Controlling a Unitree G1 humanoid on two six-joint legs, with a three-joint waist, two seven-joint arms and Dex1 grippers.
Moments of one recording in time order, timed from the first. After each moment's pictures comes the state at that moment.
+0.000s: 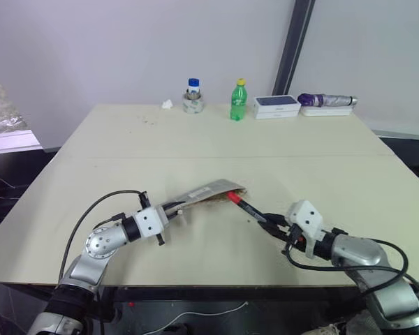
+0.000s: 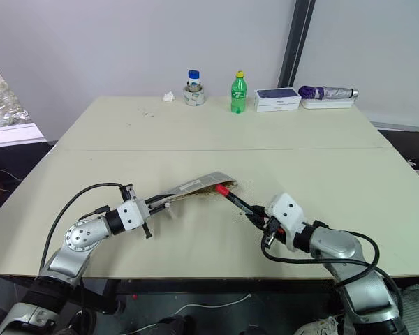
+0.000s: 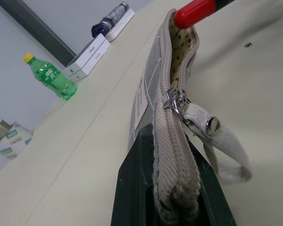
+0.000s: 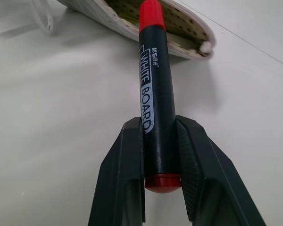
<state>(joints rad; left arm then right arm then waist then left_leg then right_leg) -0.33 0.53 -0.11 0.23 0.01 -0.54 -0.71 -0.10 -0.61 0.00 -0.38 0.21 0.38 0.74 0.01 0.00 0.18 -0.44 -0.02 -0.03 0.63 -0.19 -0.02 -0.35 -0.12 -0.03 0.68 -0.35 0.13</state>
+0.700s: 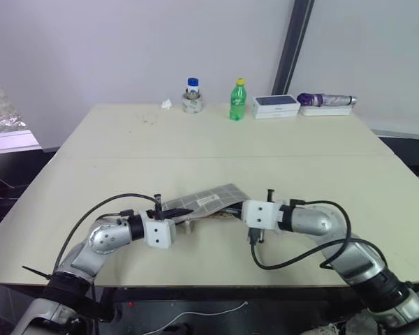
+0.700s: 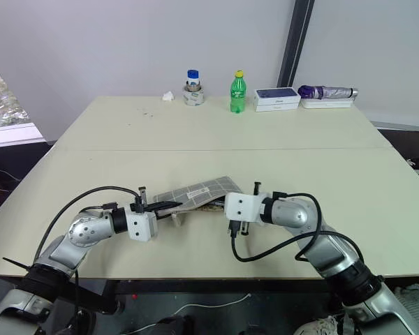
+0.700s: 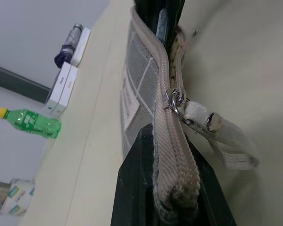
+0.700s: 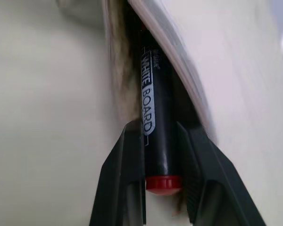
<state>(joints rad) -0.40 0.61 -0.21 0.25 0.19 -0.71 -0.72 -0.46 -0.69 0.37 -0.20 -0.21 0.10 0.80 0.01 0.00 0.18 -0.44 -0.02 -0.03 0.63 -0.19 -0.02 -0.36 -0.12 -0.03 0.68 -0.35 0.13</state>
